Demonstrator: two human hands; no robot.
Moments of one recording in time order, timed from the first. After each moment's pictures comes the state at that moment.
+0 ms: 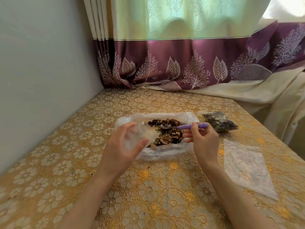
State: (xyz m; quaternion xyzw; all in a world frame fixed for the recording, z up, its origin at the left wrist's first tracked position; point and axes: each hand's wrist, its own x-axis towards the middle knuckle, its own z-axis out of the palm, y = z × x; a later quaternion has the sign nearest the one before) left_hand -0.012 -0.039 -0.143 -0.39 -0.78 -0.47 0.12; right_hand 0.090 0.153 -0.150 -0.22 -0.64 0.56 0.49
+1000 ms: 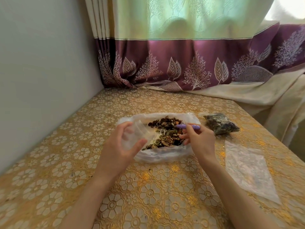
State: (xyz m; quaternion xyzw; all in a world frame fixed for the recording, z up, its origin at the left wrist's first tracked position) left_hand -0.008 -0.041 -0.134 -0.36 -0.79 -0.49 0.10; right_hand 0.075 0.162 -0.147 -0.26 -0.68 0.55 0.42
